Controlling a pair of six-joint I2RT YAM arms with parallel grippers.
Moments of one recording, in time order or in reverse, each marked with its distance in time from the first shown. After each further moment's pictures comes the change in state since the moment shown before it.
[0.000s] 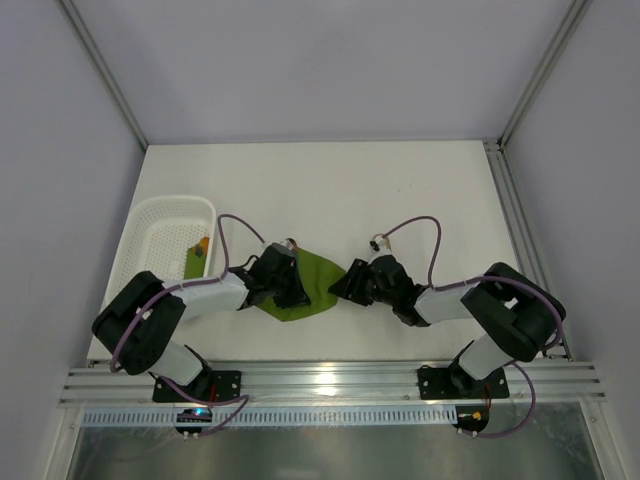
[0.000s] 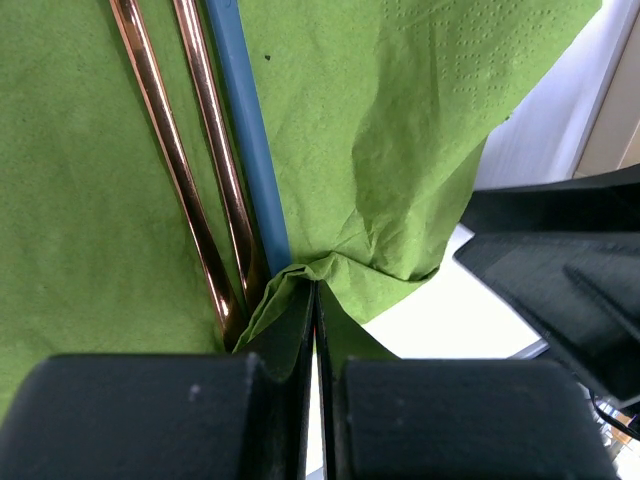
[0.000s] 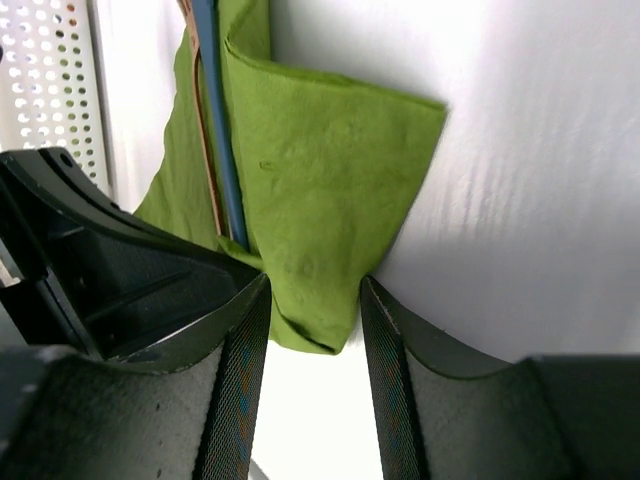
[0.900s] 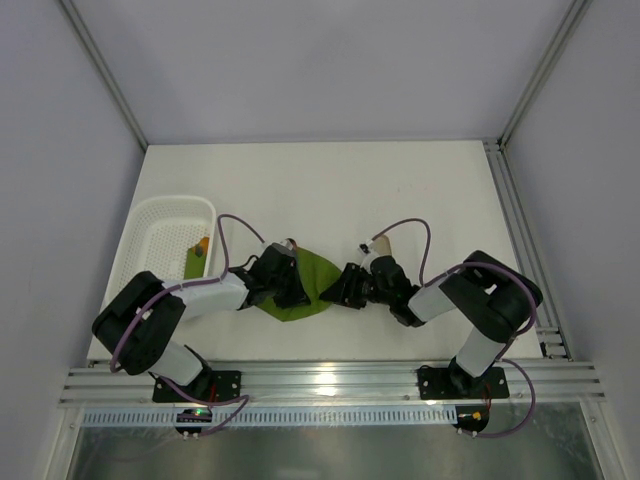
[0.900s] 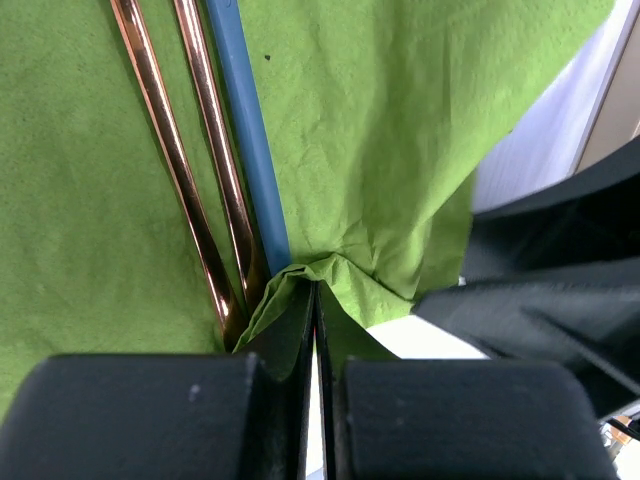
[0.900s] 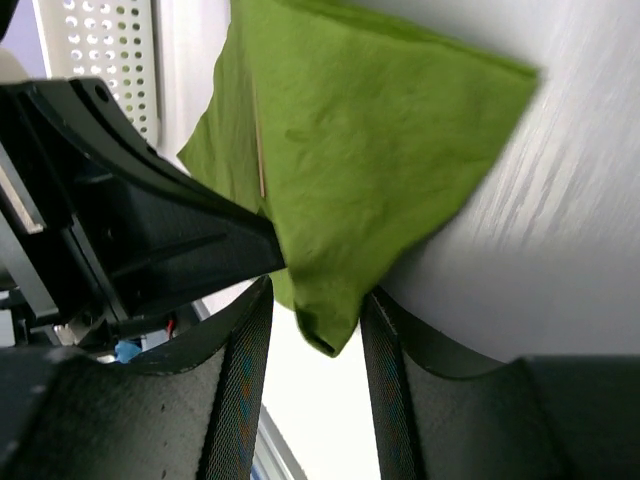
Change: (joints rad) left arm 0.000 0.000 0.000 0.000 -0.001 -0.001; right arm -0.023 0.135 0.012 0.190 -0.198 -0.010
